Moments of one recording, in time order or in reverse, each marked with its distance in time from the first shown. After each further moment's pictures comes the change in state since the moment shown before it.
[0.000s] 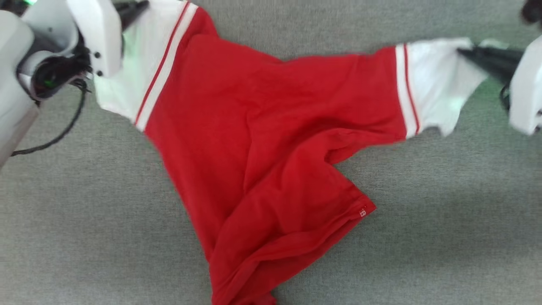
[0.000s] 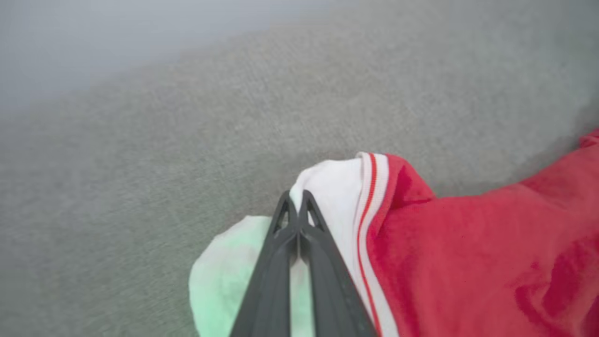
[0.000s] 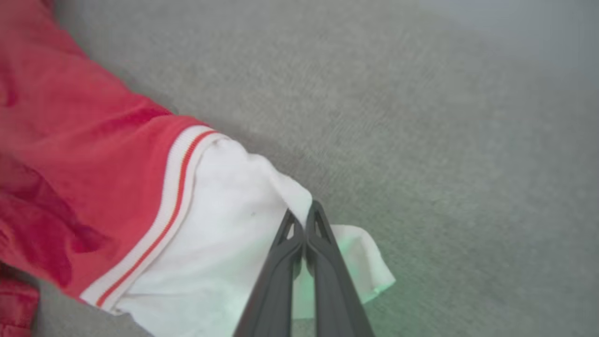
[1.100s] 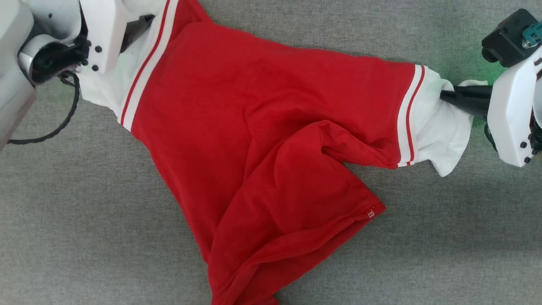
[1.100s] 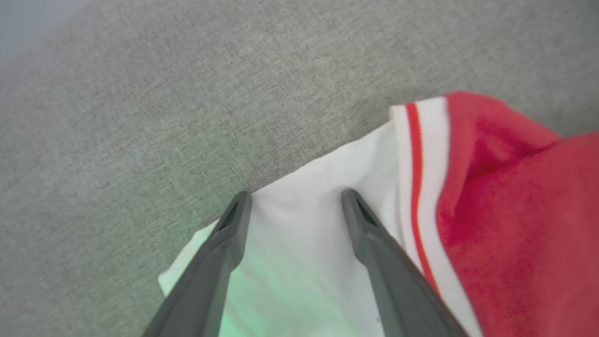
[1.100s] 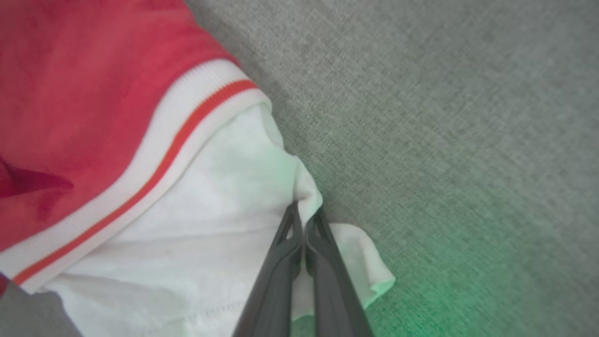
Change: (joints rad) left arm -0.048 -0.020 0.015 0.024 0.173 0.000 0.233; right arm 0.044 -0.017 0.036 -0.085 -0.018 0.007 0.190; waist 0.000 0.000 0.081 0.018
